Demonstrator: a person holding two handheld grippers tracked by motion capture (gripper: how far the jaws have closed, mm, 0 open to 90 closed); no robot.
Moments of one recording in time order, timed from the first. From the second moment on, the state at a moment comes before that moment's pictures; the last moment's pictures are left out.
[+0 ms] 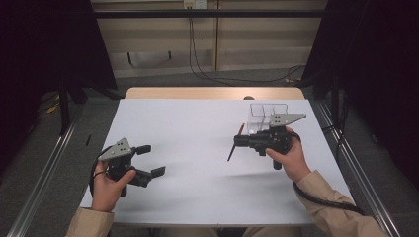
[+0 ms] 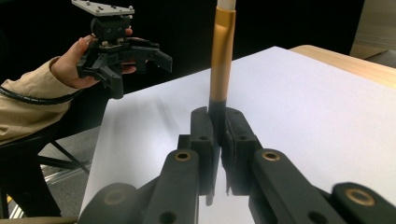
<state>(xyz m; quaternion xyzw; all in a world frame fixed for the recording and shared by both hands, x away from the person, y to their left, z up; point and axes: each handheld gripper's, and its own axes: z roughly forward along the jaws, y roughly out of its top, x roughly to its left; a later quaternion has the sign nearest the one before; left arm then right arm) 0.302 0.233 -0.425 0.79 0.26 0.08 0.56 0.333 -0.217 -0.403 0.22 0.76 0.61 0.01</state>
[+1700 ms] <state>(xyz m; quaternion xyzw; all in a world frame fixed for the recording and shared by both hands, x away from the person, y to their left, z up) 0.302 0.232 -0.425 0.79 0.25 0.08 0.56 0.366 -0.280 -0.378 0.29 0.76 0.57 0.09</state>
